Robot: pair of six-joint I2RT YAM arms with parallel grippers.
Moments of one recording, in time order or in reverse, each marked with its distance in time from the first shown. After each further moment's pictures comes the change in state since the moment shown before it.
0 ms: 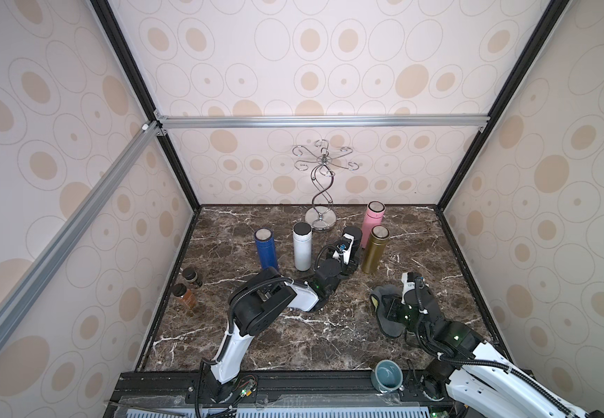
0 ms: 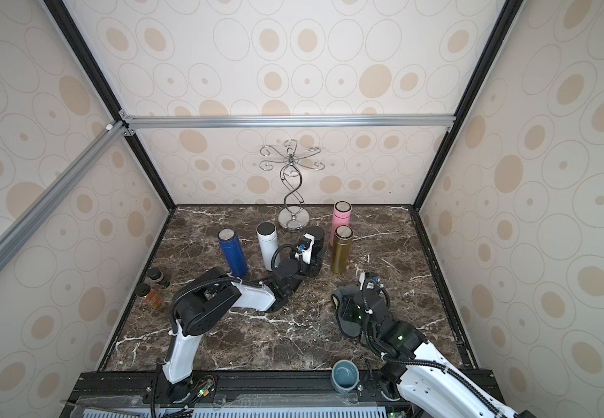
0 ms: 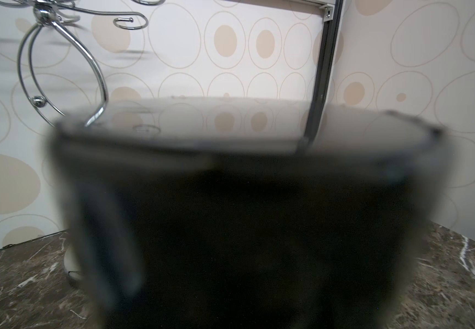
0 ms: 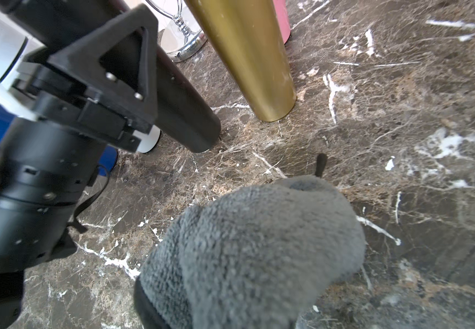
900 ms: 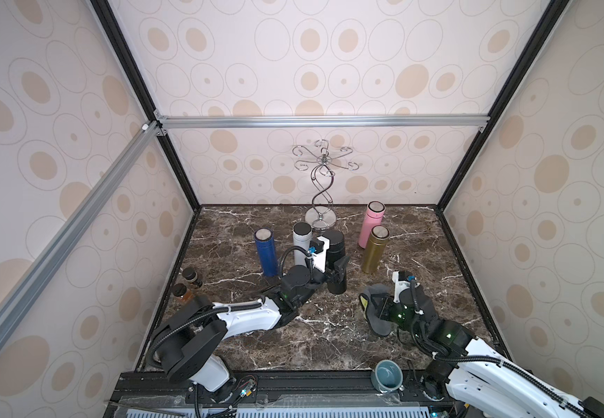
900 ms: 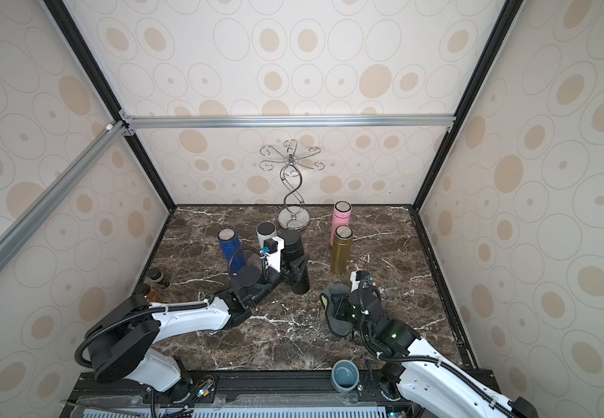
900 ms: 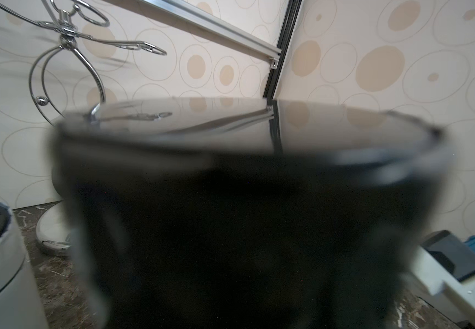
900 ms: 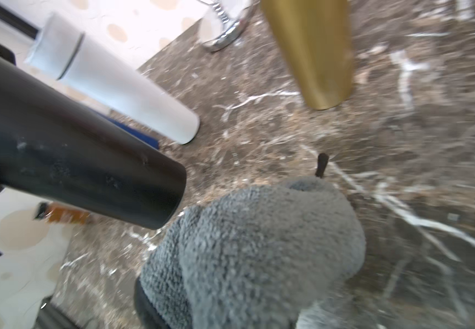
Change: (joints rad) left arm 0.004 -0.548 -0.345 -0.244 0.225 -0.241; right arm 0.038 0.055 -0.017 0.120 -0.070 0.063
